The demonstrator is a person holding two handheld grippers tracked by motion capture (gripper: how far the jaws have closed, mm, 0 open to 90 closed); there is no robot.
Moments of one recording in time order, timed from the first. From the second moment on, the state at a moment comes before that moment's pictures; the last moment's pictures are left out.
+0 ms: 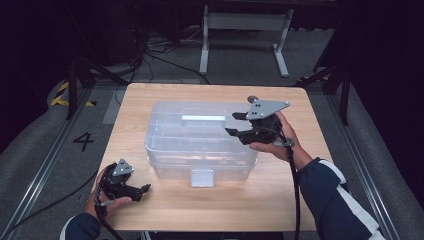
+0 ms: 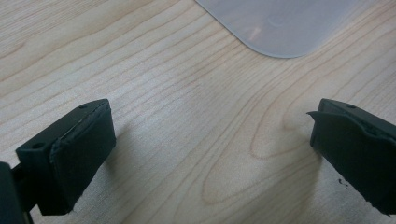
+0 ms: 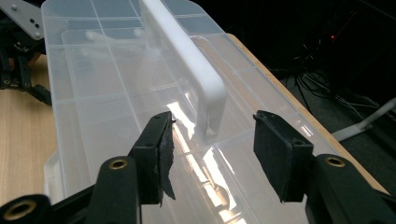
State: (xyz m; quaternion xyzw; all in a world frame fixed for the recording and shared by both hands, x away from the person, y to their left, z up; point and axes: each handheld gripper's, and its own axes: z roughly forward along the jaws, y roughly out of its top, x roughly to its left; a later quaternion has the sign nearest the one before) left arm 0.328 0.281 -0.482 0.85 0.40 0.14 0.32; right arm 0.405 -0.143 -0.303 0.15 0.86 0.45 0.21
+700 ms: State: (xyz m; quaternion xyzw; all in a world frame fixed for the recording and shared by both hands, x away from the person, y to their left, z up) left arm 0.328 0.281 -0.483 0.85 0.40 0.14 0.32; right arm 0.410 -0.121 -0.302 0.14 0.87 0.42 0.22
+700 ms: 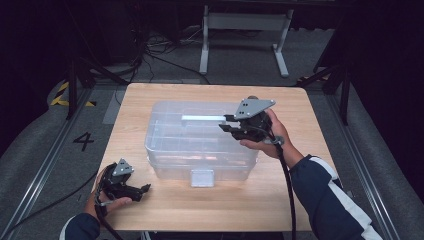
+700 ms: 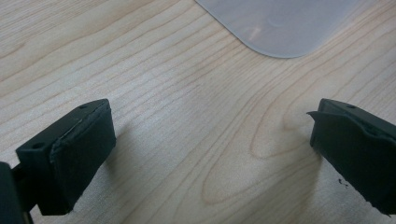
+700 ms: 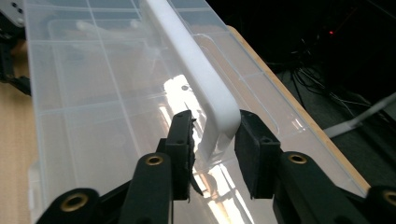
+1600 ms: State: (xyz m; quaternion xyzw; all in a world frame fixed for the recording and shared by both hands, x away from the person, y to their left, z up) left arm 0.317 0.273 -0.452 0.82 0.39 0.20 0.36; right arm 0.416 -0.116 -0.296 0.17 0.87 0.41 0.21
